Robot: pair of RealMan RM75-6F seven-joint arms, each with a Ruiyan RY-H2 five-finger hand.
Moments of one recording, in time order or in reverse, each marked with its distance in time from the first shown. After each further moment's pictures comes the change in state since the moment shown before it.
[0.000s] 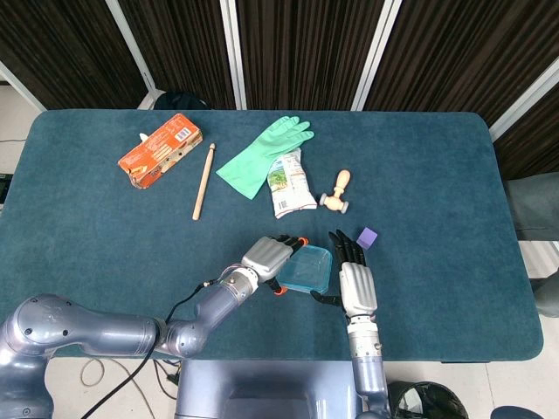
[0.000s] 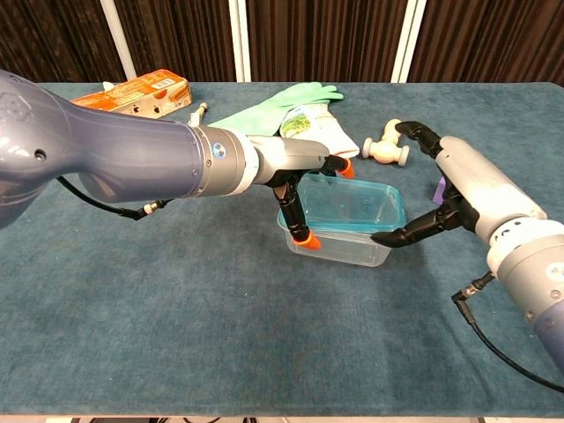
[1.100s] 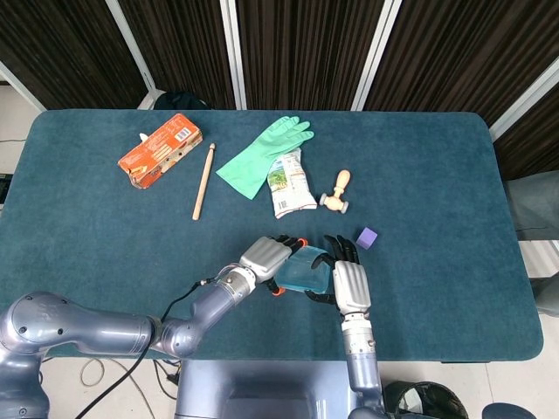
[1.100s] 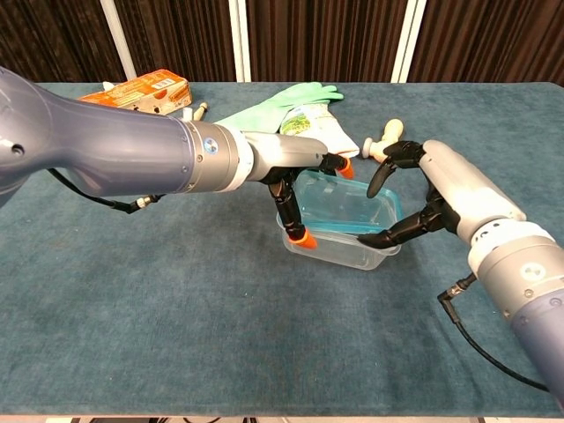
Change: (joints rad) left arm -0.008 0.037 0.031 -0.023 0.035 0.000 -0.048; right arm 0.018 -0.036 0.010 0.061 0.005 -0.023 -0.003
